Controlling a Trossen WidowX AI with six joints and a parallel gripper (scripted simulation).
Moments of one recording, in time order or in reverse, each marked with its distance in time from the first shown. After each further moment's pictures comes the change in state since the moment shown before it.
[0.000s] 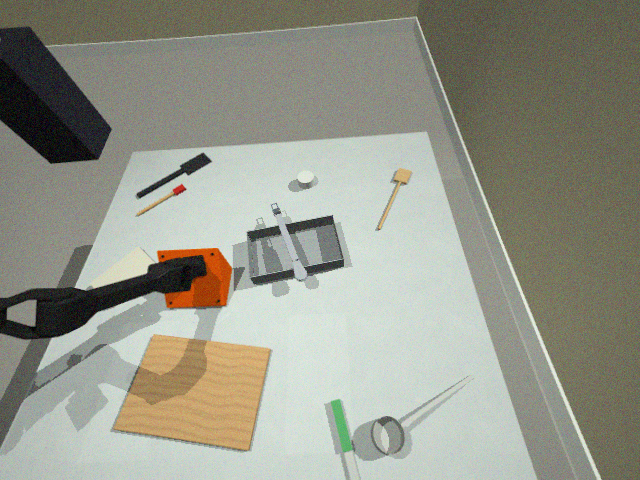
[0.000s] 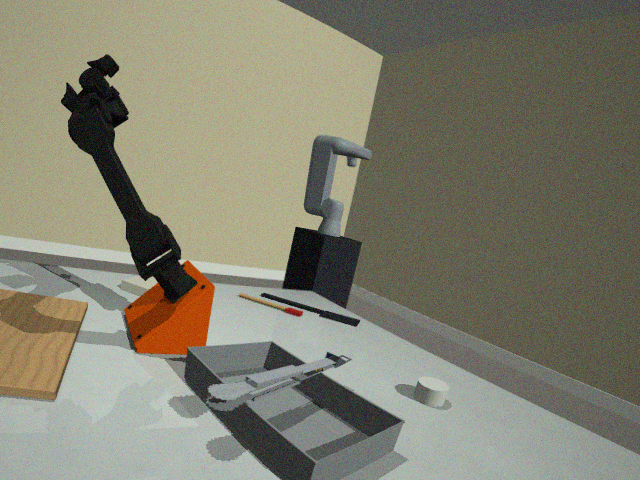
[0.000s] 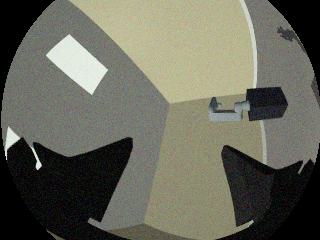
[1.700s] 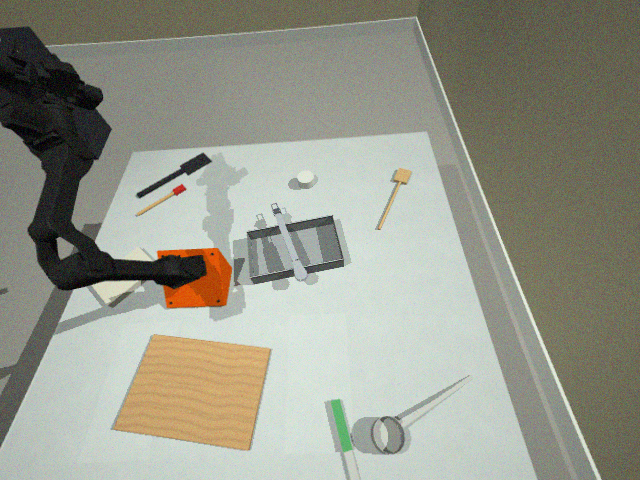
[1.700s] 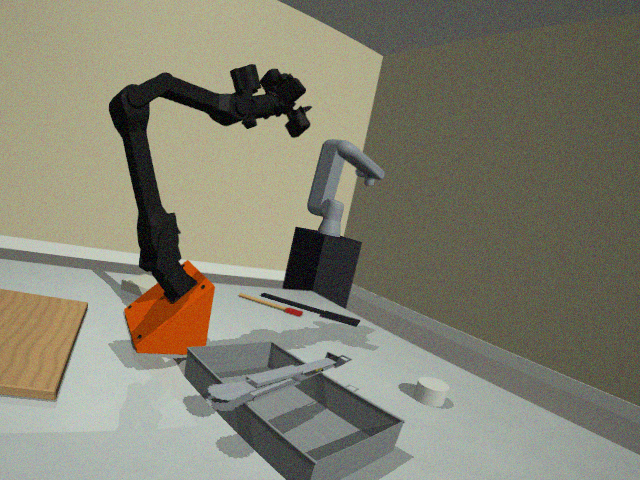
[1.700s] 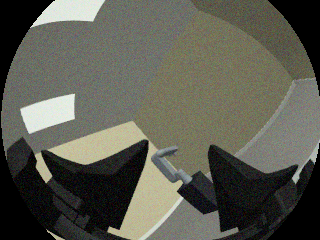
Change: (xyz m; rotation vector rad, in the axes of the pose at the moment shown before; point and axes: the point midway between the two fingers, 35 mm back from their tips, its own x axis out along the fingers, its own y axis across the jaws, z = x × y) arm -0.520 0.332 0.120 -1.482 -1.963 -0.239
